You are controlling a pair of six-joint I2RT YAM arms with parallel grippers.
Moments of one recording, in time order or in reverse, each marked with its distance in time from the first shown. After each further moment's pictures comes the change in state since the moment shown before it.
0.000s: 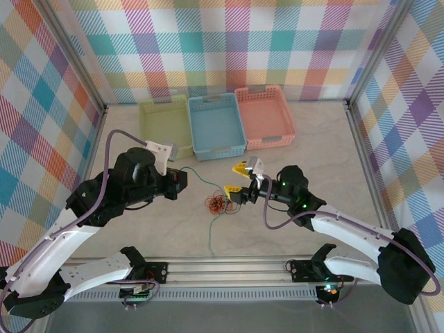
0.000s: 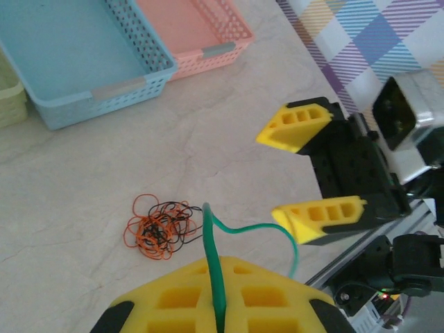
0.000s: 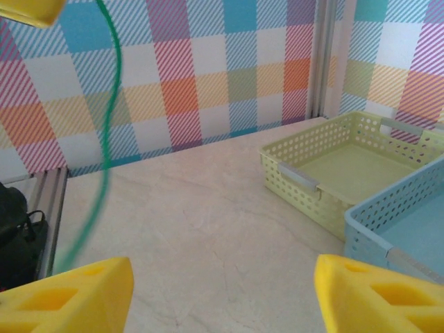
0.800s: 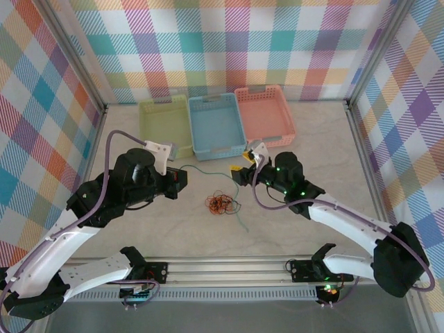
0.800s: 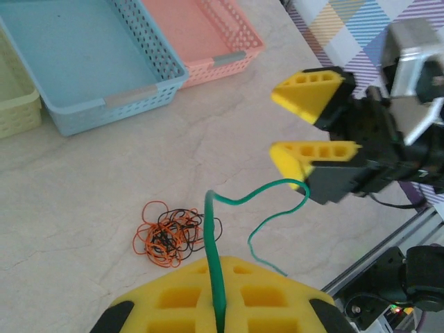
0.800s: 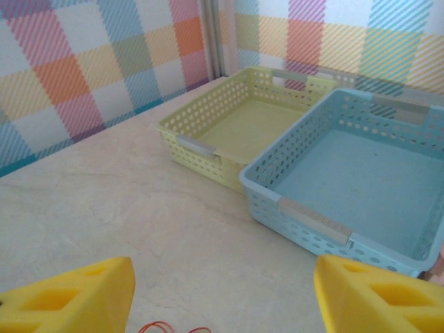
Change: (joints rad) left arm 0.000 -0.007 -0.026 0.020 -0.057 0.000; right arm -0.043 -0.030 0.102 -0.222 0.200 0.074
